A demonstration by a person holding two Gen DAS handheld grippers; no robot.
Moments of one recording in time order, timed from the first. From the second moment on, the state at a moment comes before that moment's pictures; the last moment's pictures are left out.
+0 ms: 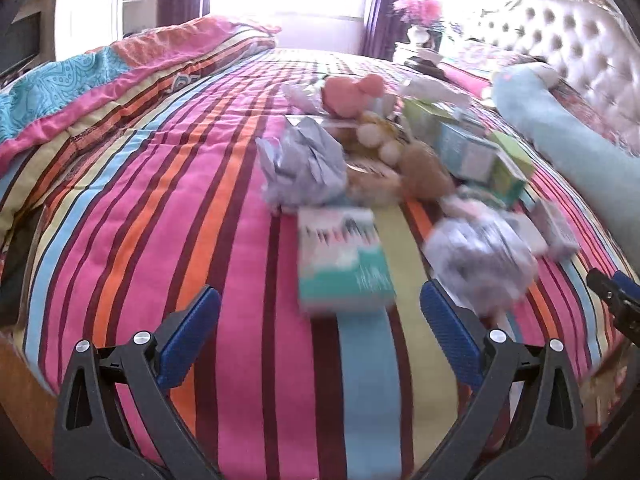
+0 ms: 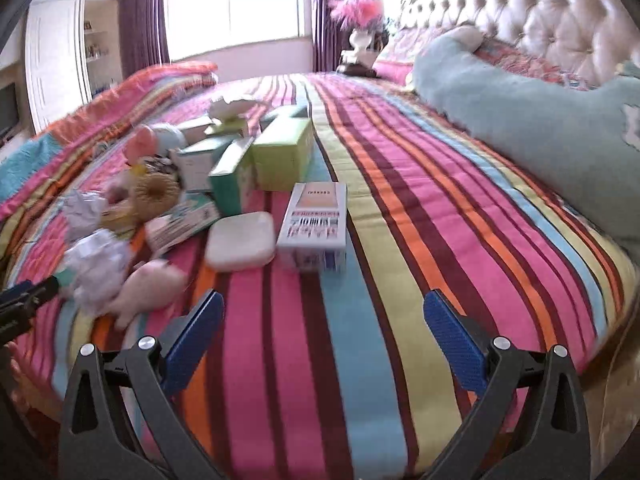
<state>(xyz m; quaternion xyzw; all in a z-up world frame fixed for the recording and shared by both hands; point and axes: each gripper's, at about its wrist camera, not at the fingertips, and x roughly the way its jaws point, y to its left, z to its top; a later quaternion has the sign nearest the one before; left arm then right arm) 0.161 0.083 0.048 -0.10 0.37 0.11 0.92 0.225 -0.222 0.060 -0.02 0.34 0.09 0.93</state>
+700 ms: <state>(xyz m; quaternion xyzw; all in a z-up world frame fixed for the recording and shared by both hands) 0.214 0.089 0.019 -0.06 0.41 0.14 0.90 0.309 -0.209 0.047 -0.02 0.39 0.09 0.91</state>
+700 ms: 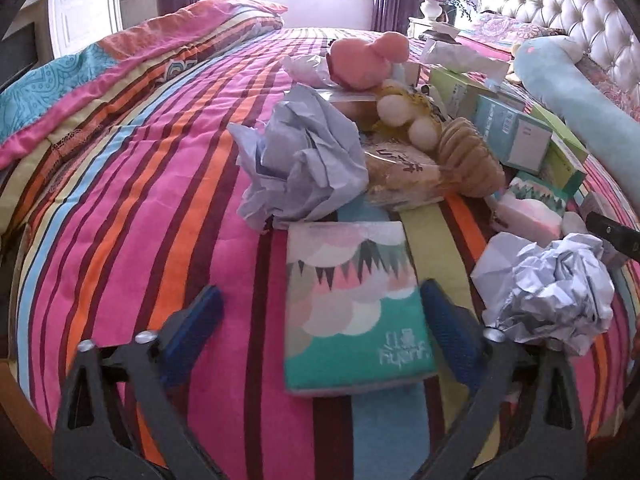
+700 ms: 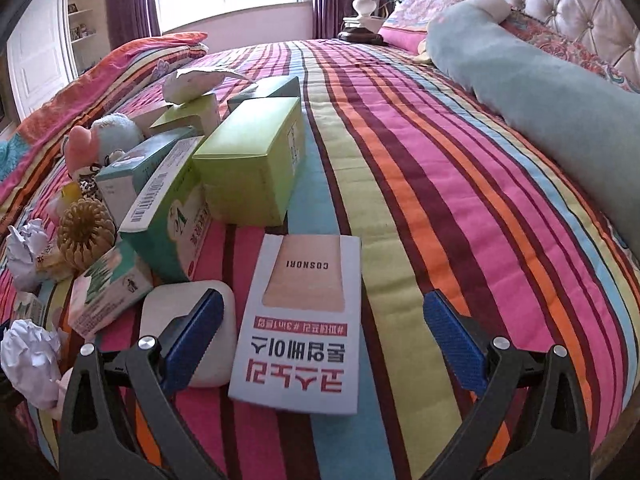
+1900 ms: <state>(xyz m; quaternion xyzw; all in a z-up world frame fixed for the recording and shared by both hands) -0.007 0.001 -0.154 -0.10 0.65 -0.11 0.74 0.003 -0.173 -0.119 0.03 0.63 0.28 0.72</state>
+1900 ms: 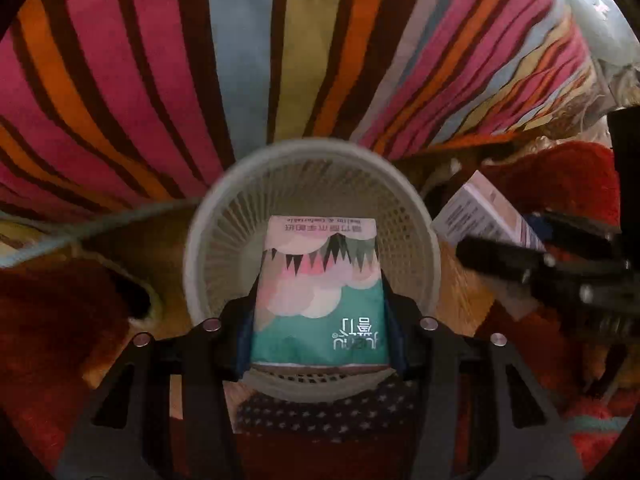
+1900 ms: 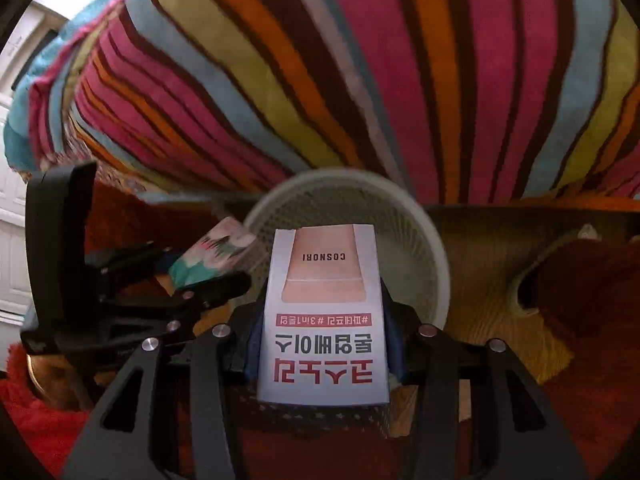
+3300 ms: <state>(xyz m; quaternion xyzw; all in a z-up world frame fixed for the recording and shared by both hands) 0.226 0.142 0.076 -0.09 0.37 0.06 0.92 0.157 -0.105 0.089 -0.09 0.29 0.31 0.90</state>
